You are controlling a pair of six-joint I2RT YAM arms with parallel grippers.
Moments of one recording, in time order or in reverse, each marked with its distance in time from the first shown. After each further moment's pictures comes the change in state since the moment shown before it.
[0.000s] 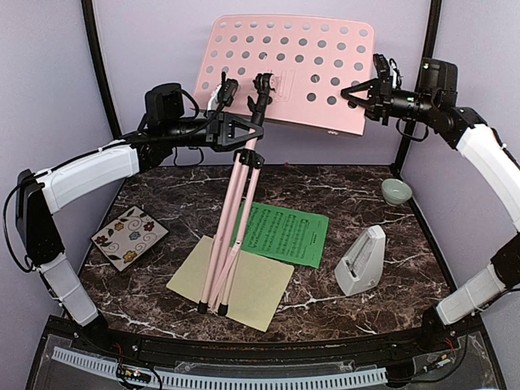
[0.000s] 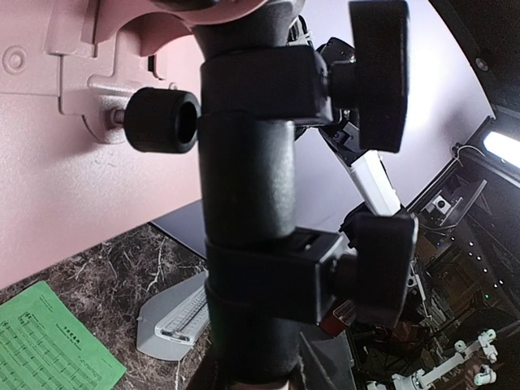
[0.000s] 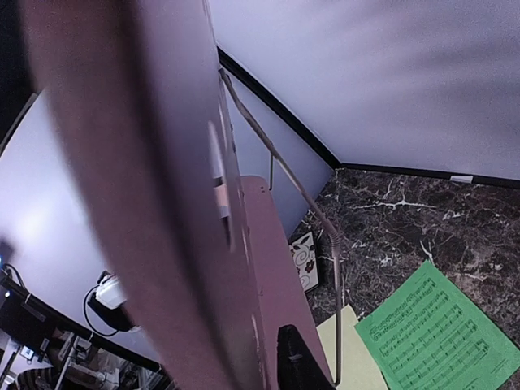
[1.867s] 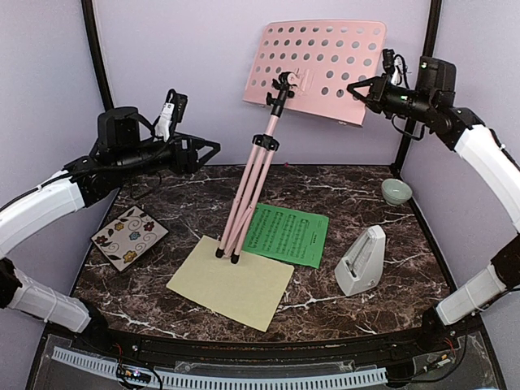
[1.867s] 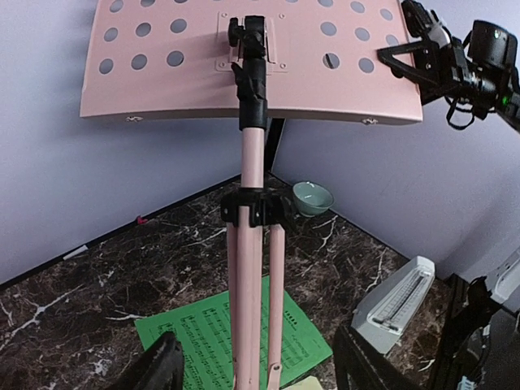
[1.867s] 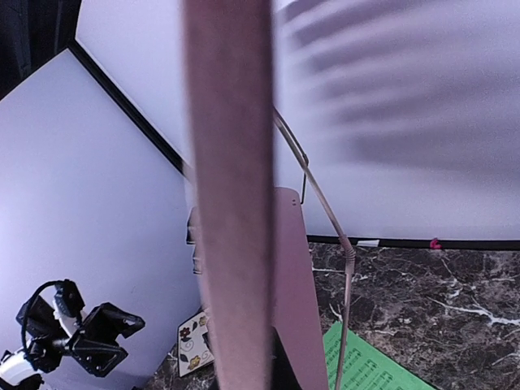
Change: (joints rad) left arm 0.013 -0.434 -0.368 -0.238 -0.683 0.509; right arm 0.032 -0.007 -0.009 0.061 0.363 -0.105
